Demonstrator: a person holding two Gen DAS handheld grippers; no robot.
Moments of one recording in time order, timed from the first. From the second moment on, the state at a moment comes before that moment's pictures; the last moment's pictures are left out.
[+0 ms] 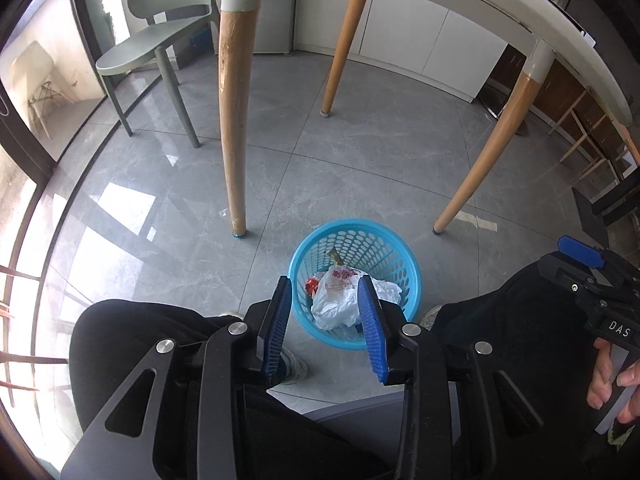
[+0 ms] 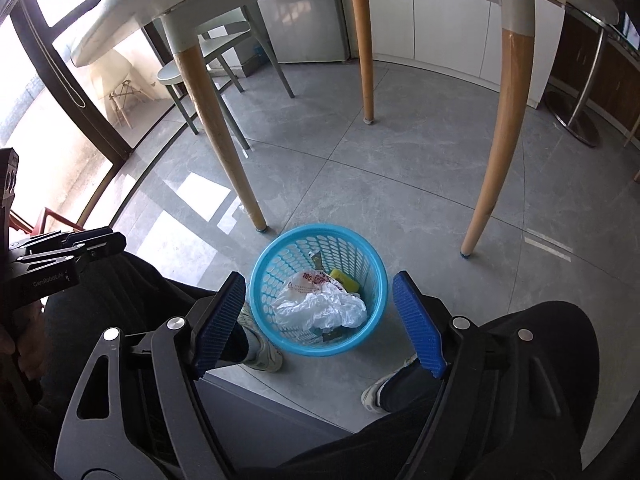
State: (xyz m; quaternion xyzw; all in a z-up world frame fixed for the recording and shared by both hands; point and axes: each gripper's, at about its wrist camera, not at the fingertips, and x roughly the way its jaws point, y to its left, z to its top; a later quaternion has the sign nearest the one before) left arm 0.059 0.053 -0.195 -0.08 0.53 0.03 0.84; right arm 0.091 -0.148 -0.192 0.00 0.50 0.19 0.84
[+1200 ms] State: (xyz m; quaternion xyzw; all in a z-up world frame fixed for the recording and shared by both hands) left arm 0.076 0.120 -0.034 -0.07 0.33 0.04 0.94; right arm 0.152 -0.069 0.002 0.00 0.33 0.18 0.93
